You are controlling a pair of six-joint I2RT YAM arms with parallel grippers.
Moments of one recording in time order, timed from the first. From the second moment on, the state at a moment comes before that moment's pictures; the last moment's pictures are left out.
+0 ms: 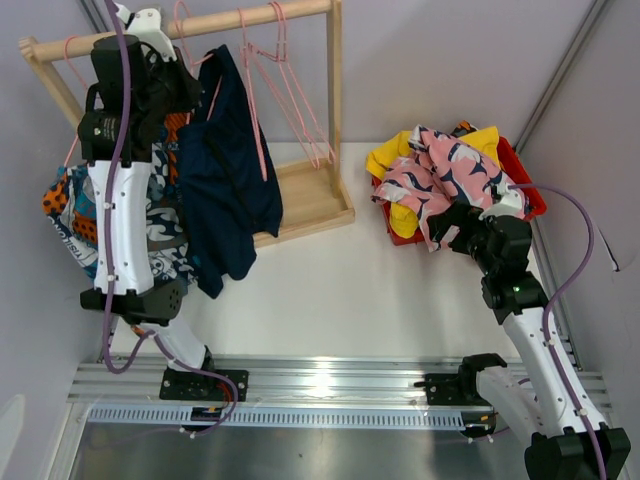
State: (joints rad) left arm -0.06 1.72 2.43 -0.95 0.11 -0.13; right arm 0.14 0.80 0.73 -0.20 -0.07 0.43
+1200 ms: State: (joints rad) left arm -0.25 0.69 1.41 -0.65 0.87 -0.42; right arm 0.39 0.91 1.19 -0.12 -0.71 0.47
